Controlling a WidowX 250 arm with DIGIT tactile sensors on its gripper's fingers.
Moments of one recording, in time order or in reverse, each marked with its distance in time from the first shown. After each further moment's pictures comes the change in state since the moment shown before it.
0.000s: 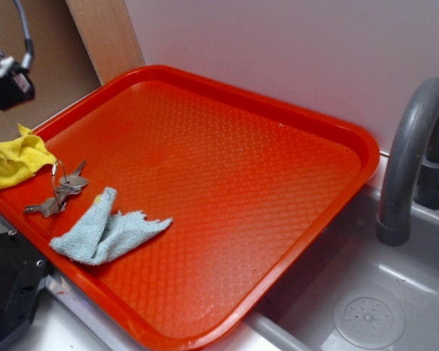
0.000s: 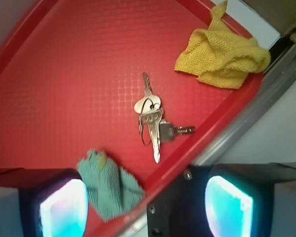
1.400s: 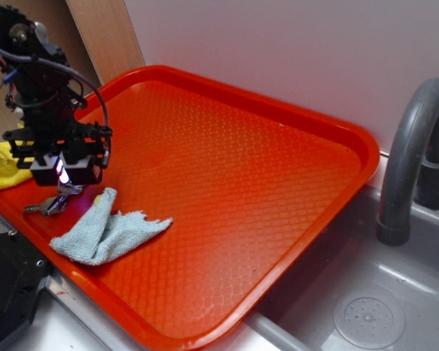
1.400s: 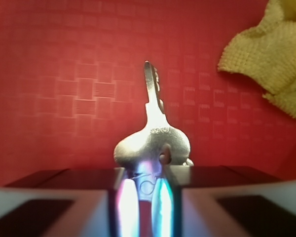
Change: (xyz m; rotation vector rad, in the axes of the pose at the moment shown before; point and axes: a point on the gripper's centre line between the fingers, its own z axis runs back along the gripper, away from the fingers) arm 0.027 -0.017 -0.111 0.243 -0.003 -0.098
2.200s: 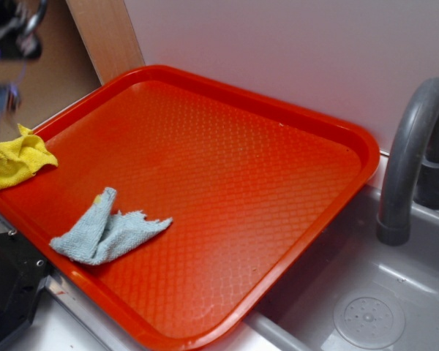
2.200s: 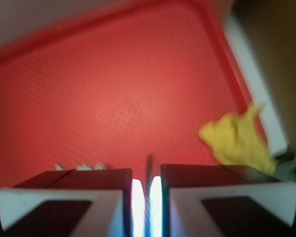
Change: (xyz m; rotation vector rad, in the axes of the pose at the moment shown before) arm 0.010 -0.011 0.162 -0.155 -0.129 -0.515
